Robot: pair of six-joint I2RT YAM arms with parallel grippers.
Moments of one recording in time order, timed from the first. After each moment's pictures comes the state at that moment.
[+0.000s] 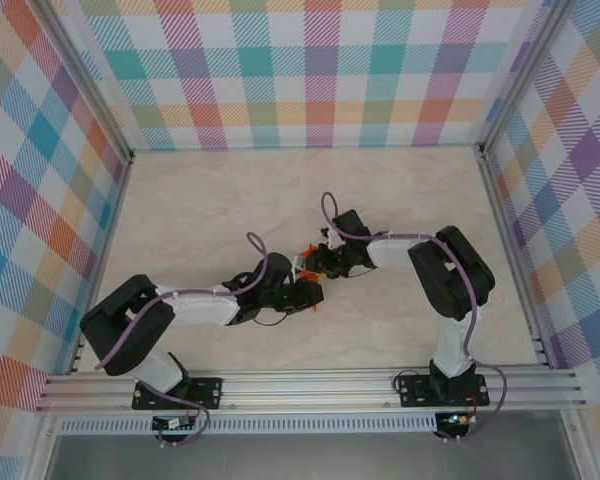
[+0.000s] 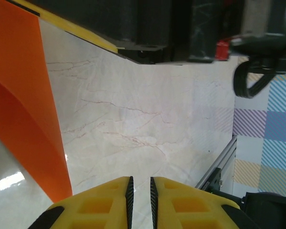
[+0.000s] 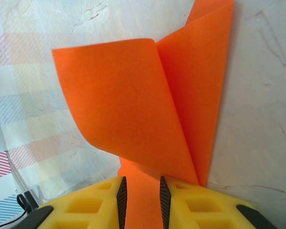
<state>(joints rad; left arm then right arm) -0.85 1.56 0.62 0.28 0.35 -1.09 0.58 1.91 1.01 -0.10 -0.57 0.73</state>
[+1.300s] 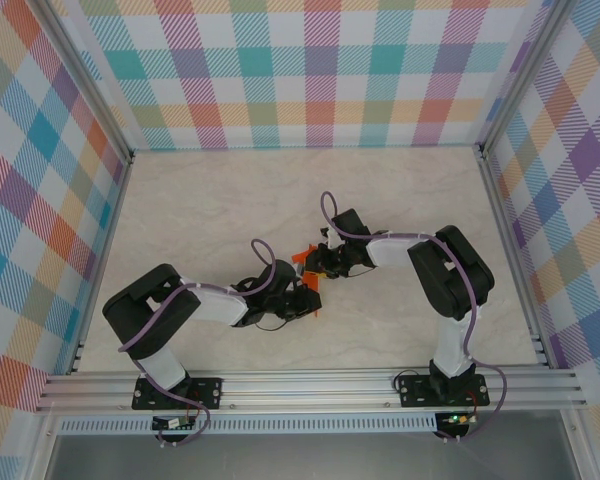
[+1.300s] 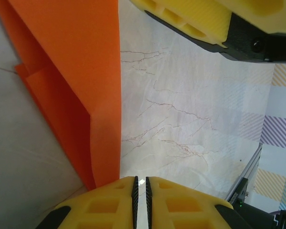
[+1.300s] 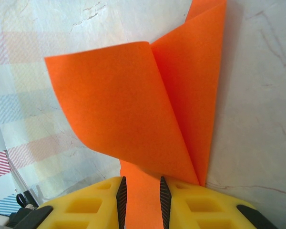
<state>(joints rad) -0.85 1.68 0.59 0.37 0.34 -1.12 0.58 1.92 1.02 -0.11 -0.57 0.73</state>
